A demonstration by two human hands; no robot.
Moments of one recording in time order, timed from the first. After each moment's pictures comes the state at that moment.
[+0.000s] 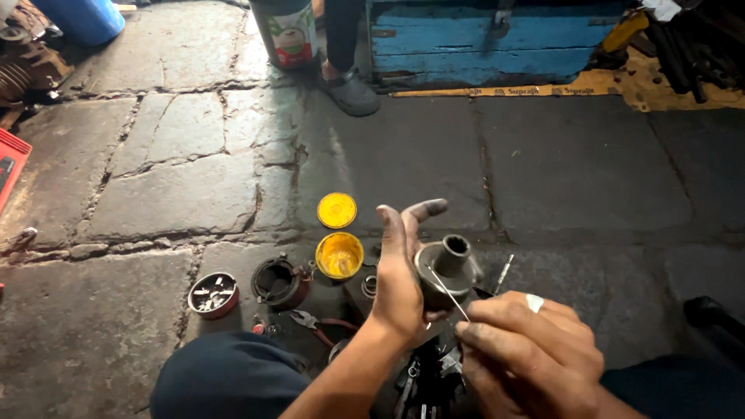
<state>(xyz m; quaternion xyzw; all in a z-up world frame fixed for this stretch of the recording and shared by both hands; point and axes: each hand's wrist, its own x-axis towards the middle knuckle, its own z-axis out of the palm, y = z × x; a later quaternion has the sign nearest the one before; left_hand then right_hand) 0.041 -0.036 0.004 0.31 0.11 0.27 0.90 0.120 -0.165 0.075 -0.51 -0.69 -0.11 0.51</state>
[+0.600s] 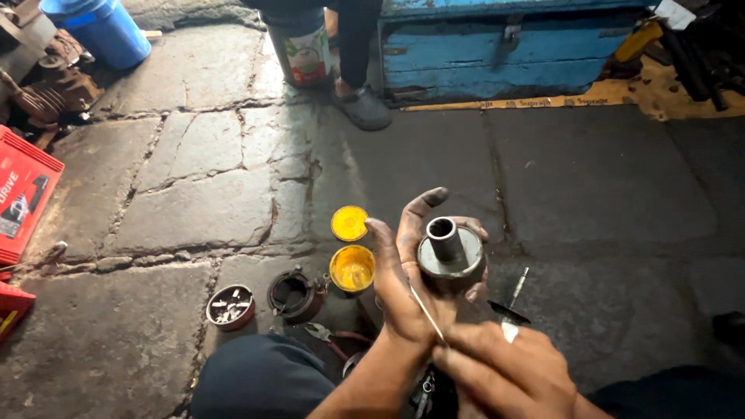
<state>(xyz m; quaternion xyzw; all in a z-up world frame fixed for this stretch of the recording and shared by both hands) 0.050 -0.036 0.034 0.19 0.04 0.34 0.92 0.123 -0.161 0.046 -0.46 -0.75 -0.09 0.46</state>
